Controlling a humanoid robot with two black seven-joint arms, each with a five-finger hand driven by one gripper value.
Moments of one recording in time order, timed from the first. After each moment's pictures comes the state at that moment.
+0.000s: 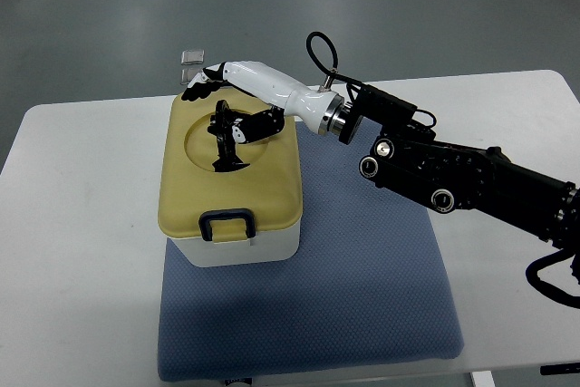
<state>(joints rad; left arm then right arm) 0.00 0.00 -0.02 -0.14 0.01 -0.07 0.05 0.99 -0.07 0.41 0.94 -1.37 -0.14 0.44</state>
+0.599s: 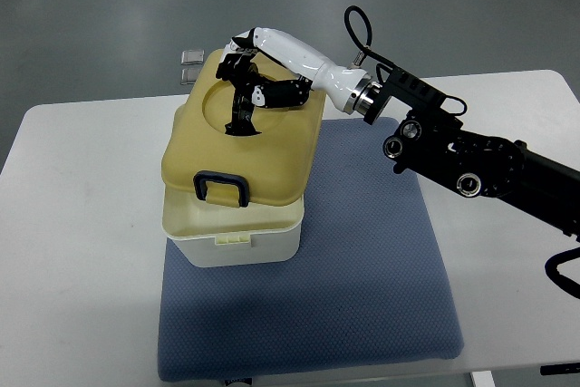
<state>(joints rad) 0.00 0.00 -0.02 -0.14 0.01 -0.07 0.05 0.98 -0.17 0.48 1.00 -1.29 -0.15 0.47</state>
